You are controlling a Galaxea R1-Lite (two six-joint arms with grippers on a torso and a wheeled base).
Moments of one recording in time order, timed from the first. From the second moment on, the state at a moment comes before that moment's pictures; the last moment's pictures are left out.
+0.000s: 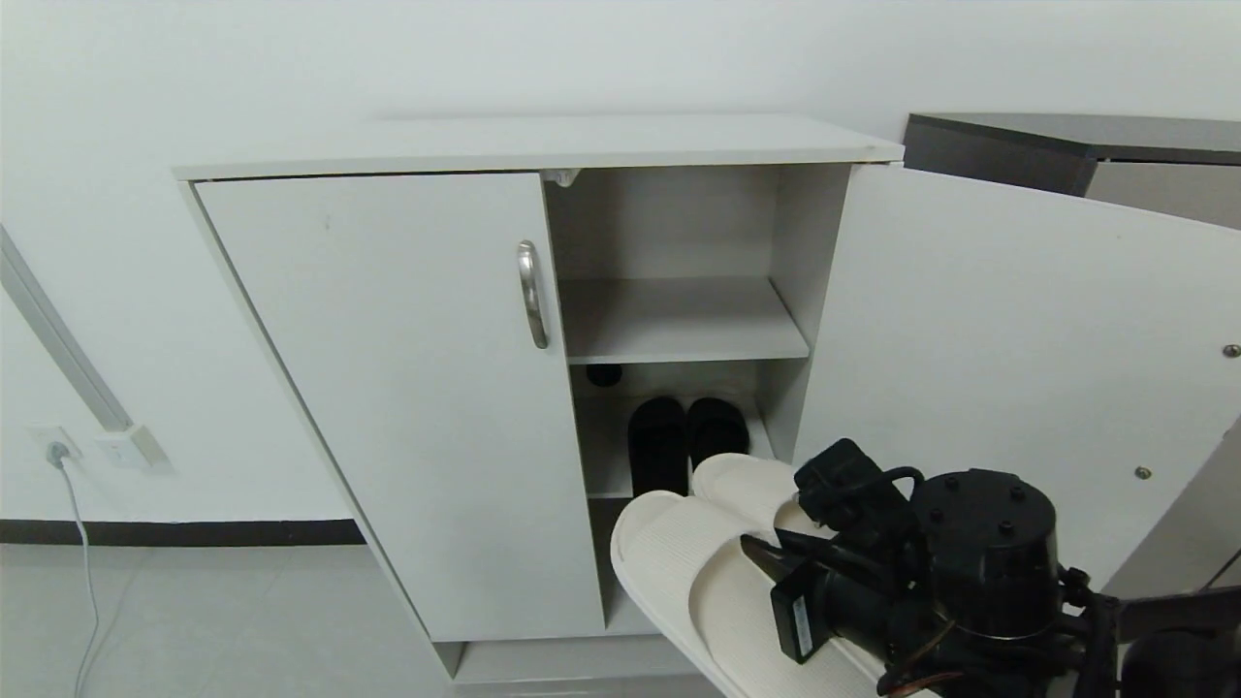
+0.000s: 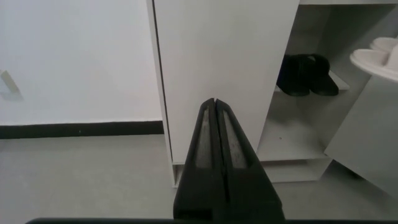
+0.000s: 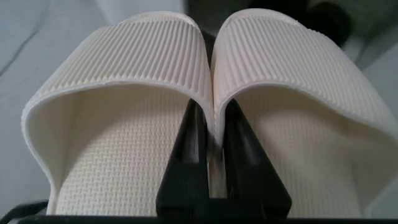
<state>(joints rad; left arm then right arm) 0.00 0.00 0.00 0.00 0.03 0.01 0.87 1.78 -0.54 -0.94 -0.23 0.07</state>
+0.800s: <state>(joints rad) 0.00 0.00 0.00 0.00 0.03 0.02 1.00 1.92 -1.15 -0.34 -0.82 0.32</state>
